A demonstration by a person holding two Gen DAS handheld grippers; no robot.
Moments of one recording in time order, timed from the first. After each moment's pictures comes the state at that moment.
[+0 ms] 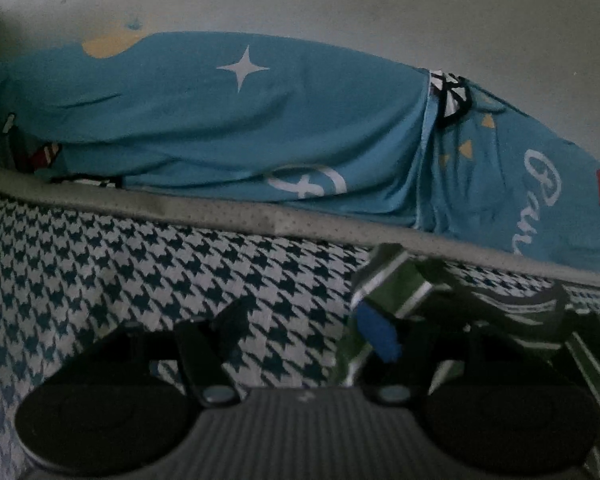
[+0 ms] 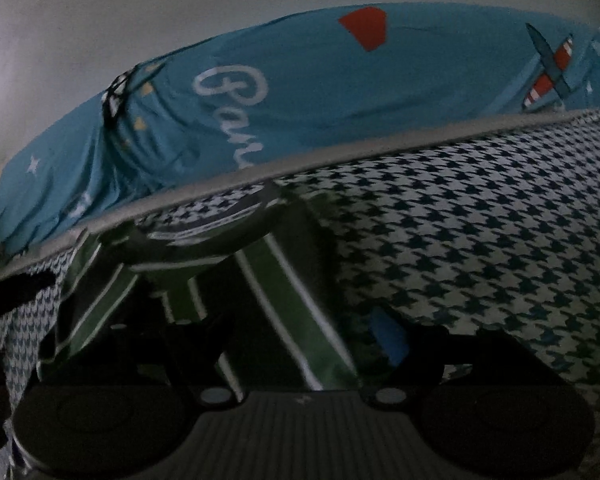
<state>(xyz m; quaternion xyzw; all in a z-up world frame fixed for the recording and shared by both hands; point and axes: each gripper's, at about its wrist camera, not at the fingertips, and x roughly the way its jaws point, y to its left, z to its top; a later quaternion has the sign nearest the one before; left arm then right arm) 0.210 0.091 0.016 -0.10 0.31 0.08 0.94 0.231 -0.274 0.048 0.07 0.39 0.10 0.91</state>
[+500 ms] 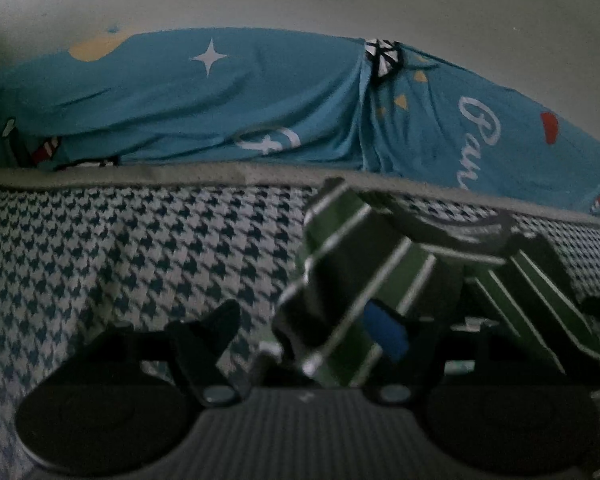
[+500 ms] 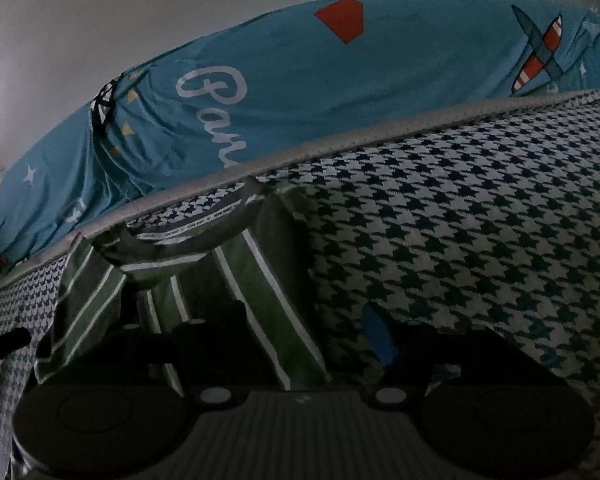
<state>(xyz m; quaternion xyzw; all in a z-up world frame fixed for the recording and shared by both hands) 0.139 0.059 0.030 -0.06 0.36 0.04 0.93 0.232 -0.295 0.038 0.09 0.40 0.11 0.91</state>
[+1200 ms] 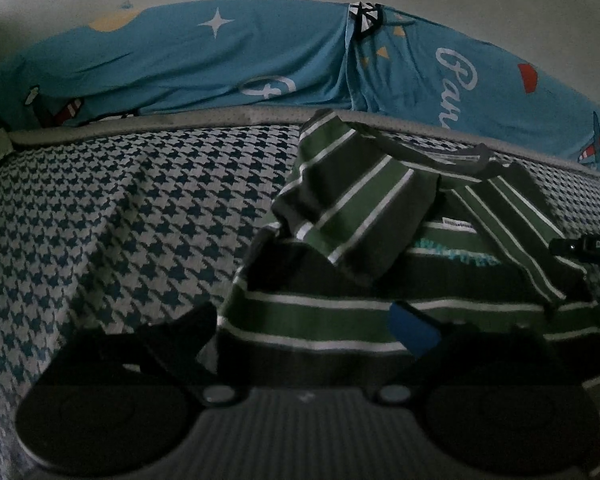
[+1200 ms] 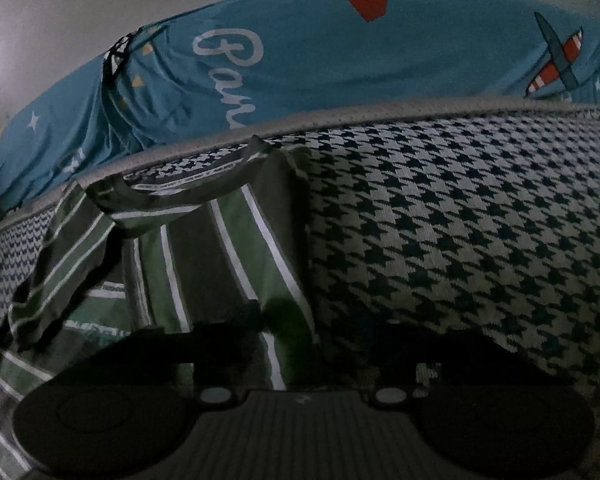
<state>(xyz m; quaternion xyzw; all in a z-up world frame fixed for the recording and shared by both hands) 0.066 0.040 0.018 -0.05 0.40 0.04 0.92 0.219 -0.284 0.019 0.03 0.40 0.12 0.91</state>
